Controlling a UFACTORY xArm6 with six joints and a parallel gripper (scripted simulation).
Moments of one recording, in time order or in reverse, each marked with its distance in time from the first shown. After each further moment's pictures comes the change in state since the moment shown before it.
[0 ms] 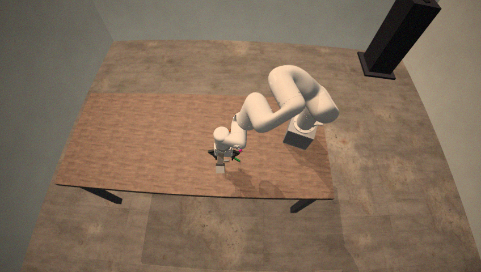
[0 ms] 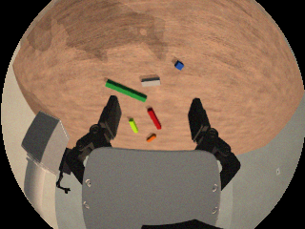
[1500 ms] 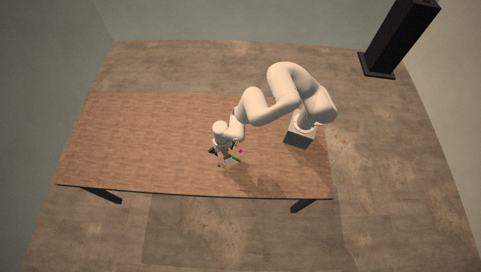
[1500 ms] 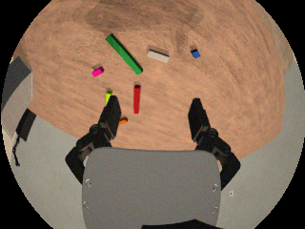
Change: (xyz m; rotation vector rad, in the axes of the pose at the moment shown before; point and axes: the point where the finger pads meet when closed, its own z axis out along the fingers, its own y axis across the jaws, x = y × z) arm -0.042 0.007 0.000 0.011 -0.034 -0.482
